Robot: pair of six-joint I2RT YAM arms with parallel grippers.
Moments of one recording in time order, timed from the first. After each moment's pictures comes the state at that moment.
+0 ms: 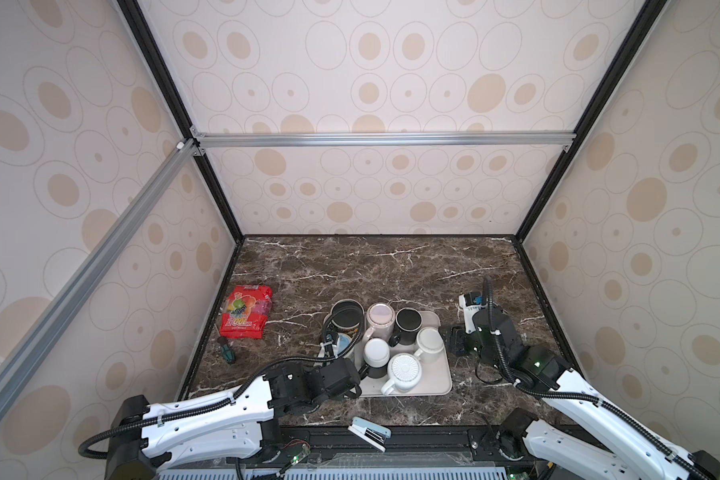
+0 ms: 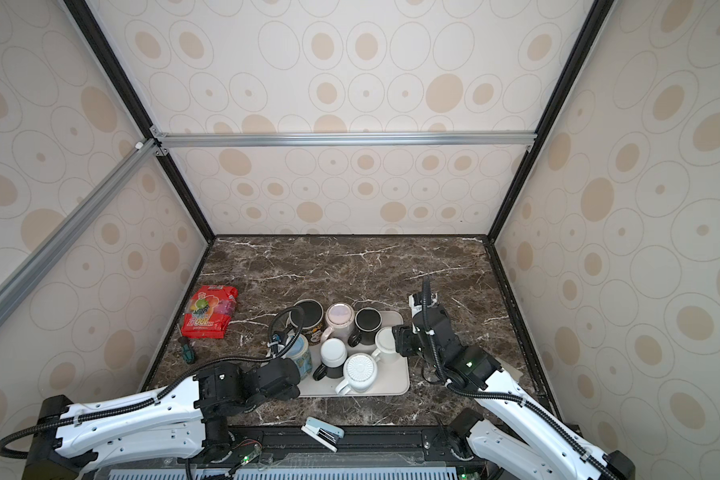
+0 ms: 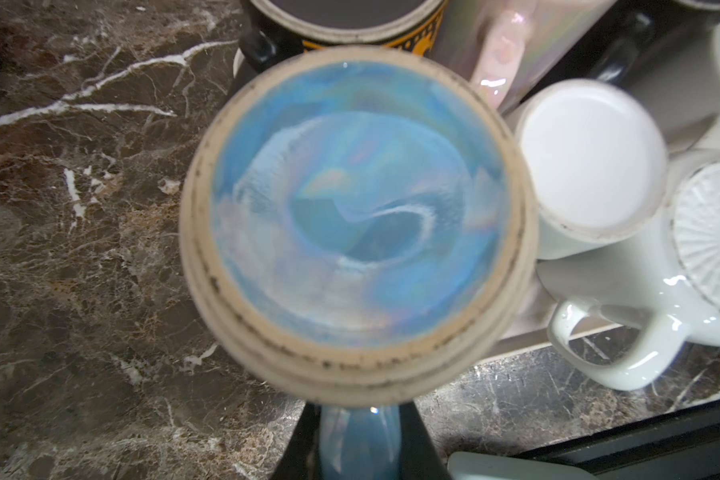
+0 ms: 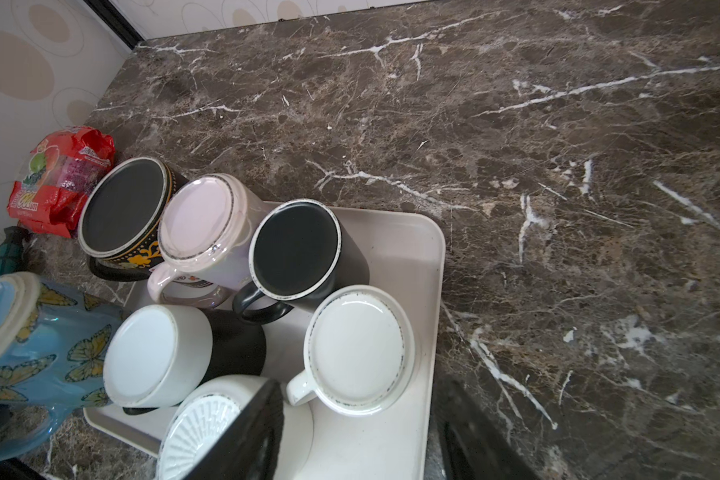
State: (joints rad) left arm -1.20 0.92 0.70 -0.92 -0.49 -0.93; right arm 0.67 0.82 0.71 -0.58 0.17 0.47
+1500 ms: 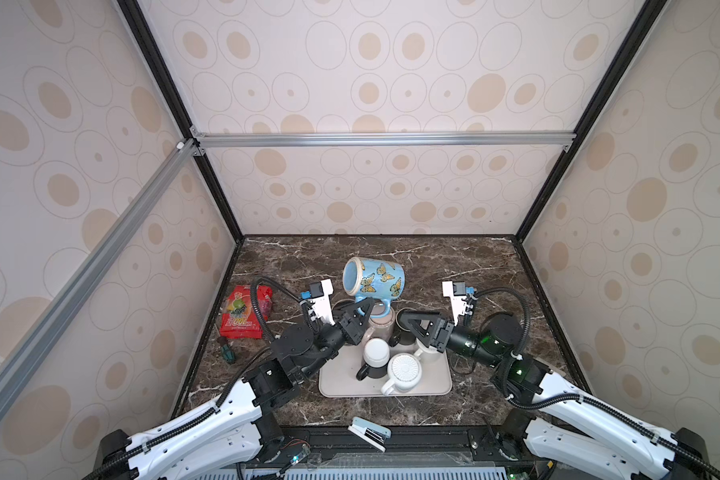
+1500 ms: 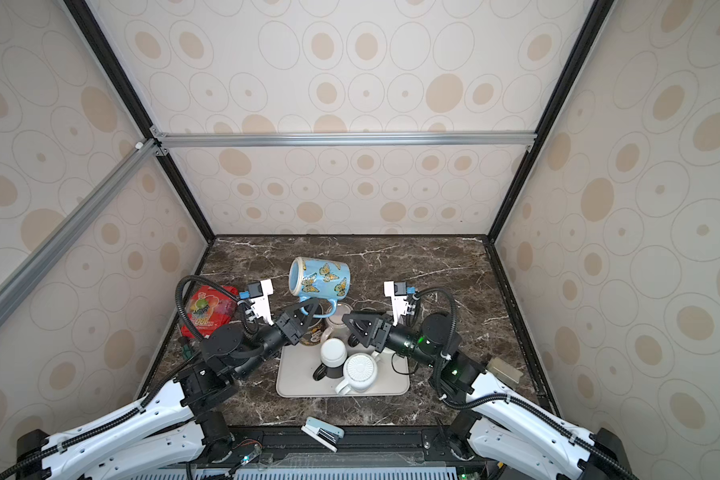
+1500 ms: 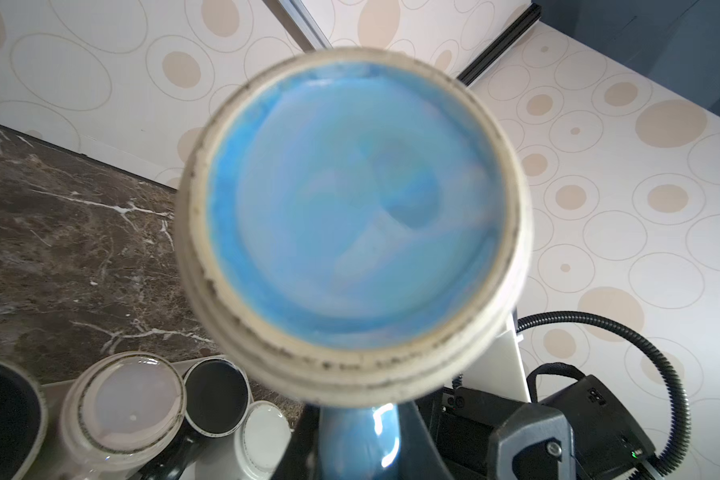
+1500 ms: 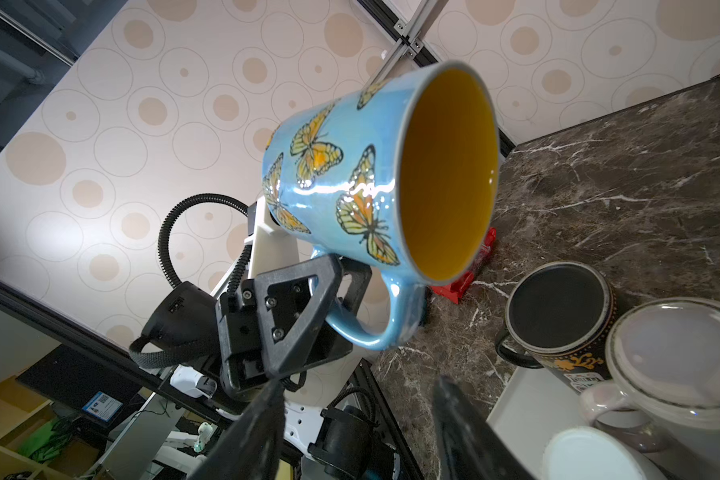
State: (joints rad) left arm -0.93 0.82 0.61 0.30 -0.16 -0.86; right arm 0.79 0.86 0.58 0.37 -0.35 0.91
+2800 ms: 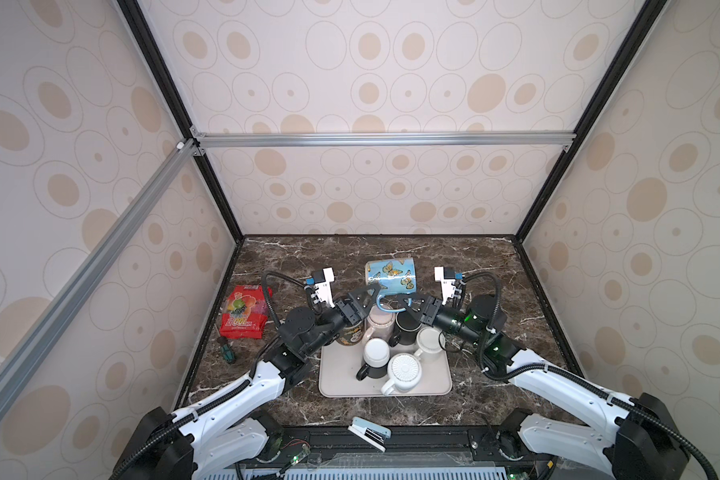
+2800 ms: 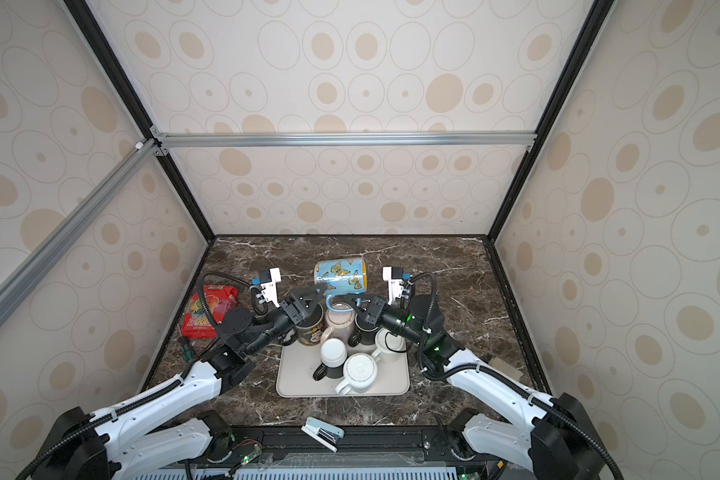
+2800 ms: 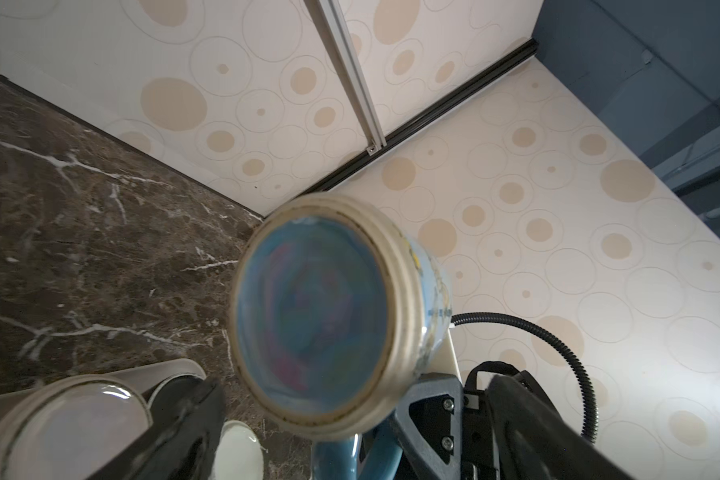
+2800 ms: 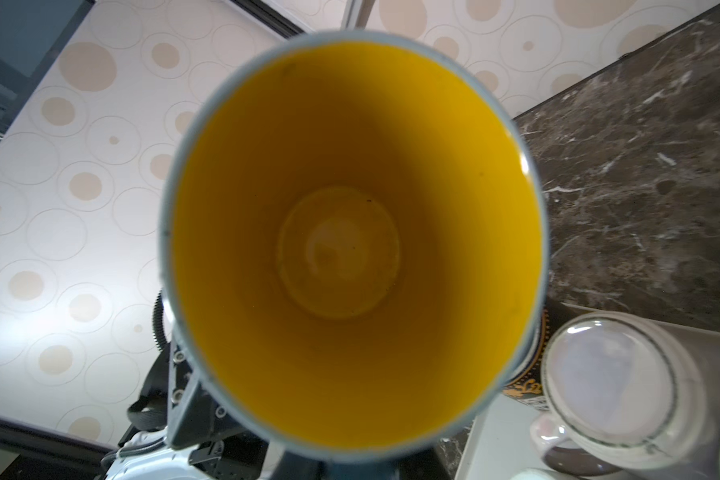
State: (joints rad) left arm -0.65 1.02 0.57 0.53 0.16 -1.02; right arm 0.61 1.10 0.62 0.48 -0.41 1.03
